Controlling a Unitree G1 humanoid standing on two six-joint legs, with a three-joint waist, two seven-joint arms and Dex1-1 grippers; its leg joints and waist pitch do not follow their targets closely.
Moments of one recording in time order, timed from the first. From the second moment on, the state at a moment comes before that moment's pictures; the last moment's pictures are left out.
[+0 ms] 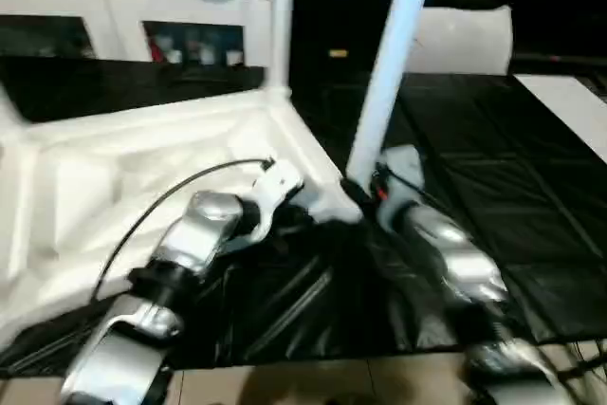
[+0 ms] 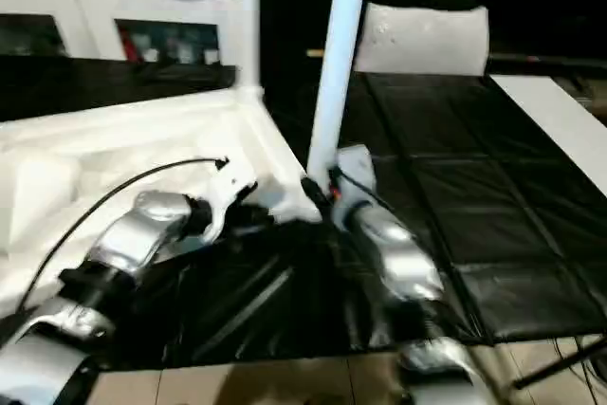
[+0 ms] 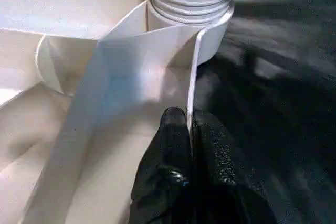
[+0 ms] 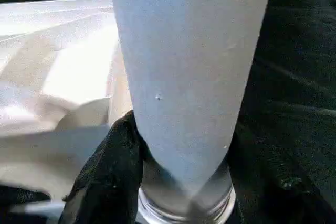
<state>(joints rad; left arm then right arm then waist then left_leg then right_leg) -0.64 0.19 -0.24 0.57 0.04 0.41 -0.77 -0.51 -0.02 0.01 0.49 0.10 0.28 0.26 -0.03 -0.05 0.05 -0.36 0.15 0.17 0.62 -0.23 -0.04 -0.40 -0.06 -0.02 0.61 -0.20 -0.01</state>
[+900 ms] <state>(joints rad) -0.54 0.47 -0.30 0.51 -0.03 0.03 -1.35 -0.36 -0.41 0.12 0.32 0.24 0.08 1.12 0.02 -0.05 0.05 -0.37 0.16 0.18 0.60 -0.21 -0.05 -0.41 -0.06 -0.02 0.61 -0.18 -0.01</state>
